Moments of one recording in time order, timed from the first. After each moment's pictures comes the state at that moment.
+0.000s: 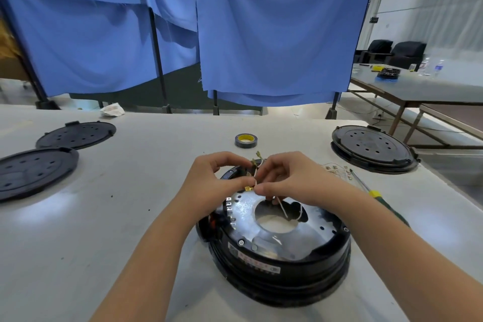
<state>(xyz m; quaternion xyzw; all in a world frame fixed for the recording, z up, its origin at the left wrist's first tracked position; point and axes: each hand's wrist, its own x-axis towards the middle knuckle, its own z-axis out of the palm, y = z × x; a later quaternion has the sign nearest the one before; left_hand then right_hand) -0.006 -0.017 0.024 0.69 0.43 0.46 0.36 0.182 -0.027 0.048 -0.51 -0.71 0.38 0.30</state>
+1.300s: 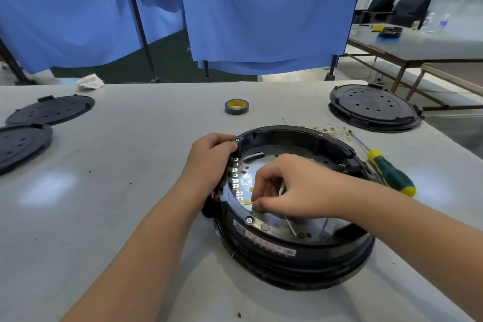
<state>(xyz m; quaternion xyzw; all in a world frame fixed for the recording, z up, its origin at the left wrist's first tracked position) 0.027 -0.005 -0.010 0.53 0.54 0.47 0.45 0.184 -0.063 0.017 -0.51 -0.79 0.30 0.16</state>
